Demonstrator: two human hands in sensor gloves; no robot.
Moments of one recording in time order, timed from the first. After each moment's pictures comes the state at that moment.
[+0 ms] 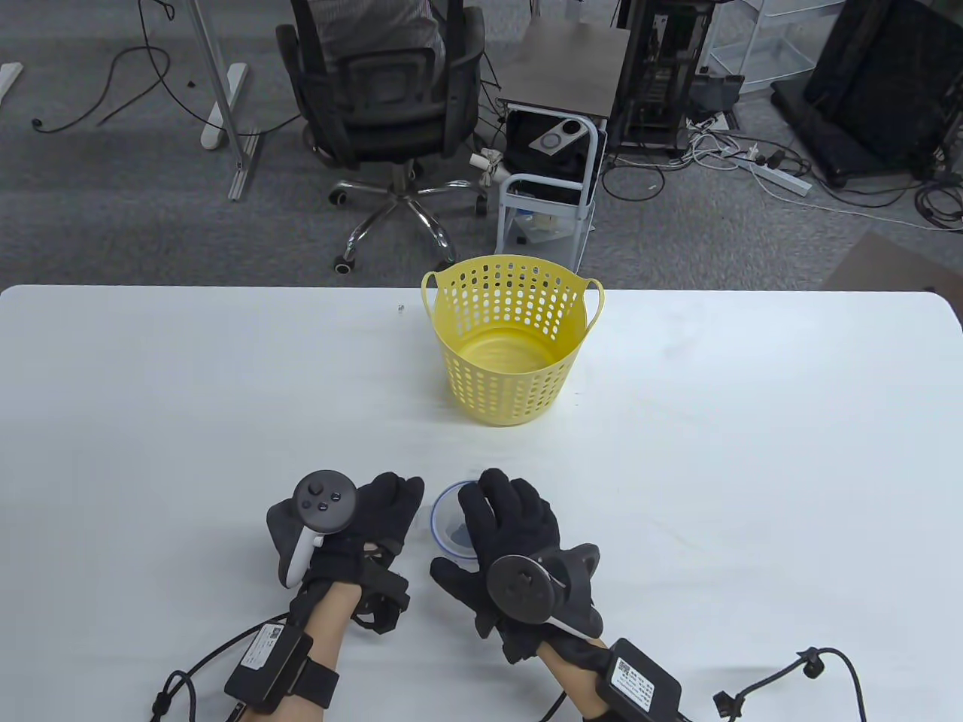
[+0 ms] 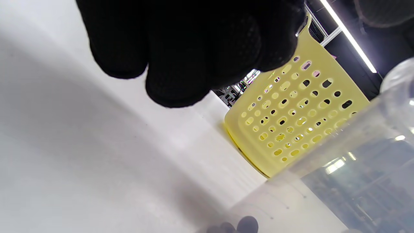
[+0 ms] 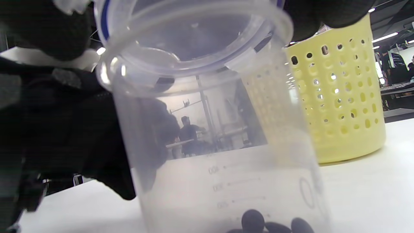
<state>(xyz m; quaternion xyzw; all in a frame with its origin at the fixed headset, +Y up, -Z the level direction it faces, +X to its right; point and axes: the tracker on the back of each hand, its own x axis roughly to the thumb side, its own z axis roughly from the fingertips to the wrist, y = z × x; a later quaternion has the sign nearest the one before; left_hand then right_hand) -0.198 -0.759 -0.305 -0.06 0.04 0.37 0.93 0.045 -0.711 -0.243 0.20 -0.14 0.95 0.22</state>
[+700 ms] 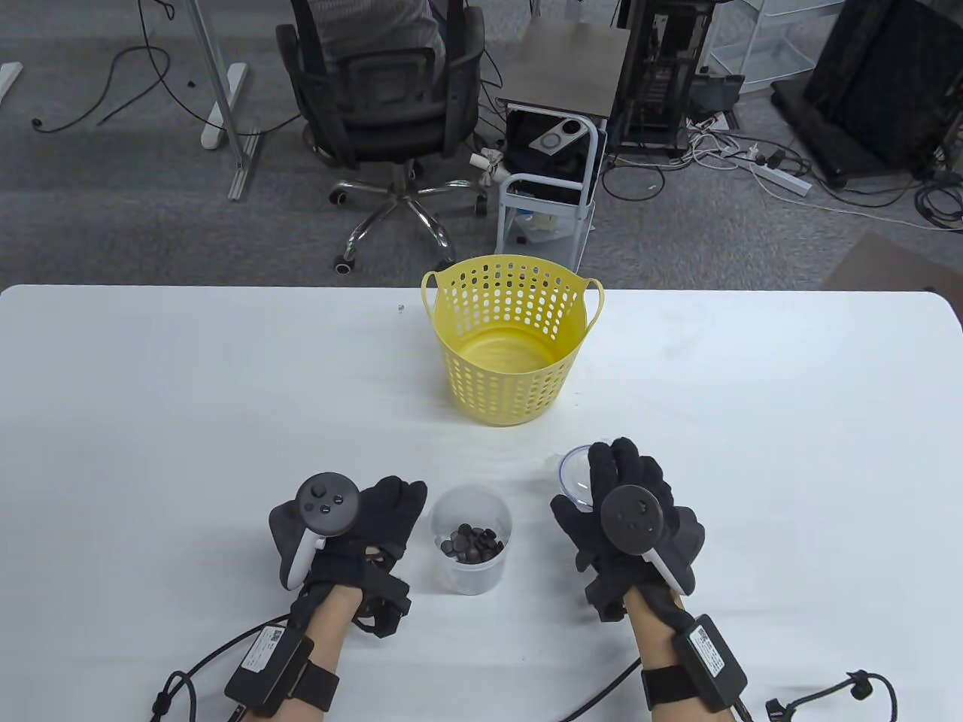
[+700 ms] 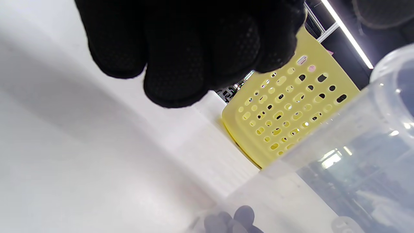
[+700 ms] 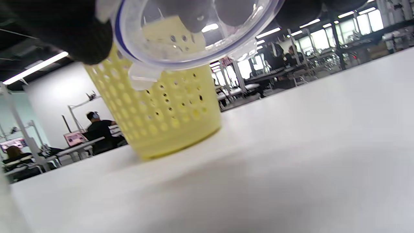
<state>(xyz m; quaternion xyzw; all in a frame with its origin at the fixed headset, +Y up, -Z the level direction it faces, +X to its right) -0.195 -0.761 -0.304 -0.07 0.03 0.36 0.93 0.168 -0.751 -0.305 -0.02 -0.05 0.98 0.21</state>
